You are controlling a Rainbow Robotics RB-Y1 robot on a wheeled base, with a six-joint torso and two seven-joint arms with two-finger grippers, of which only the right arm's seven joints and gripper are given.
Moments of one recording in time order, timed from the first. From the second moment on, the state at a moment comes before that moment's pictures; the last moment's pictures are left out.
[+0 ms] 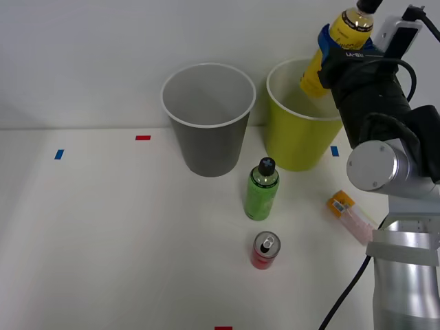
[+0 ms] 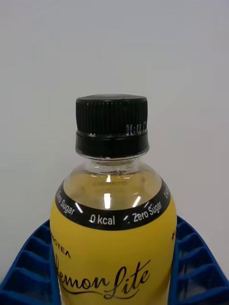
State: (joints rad) arm -0.34 0.02 -0.17 -1.87 -0.51 0.27 1.93
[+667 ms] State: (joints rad) arm -0.34 0.02 -0.17 -1.88 -0.58 0.25 1.95
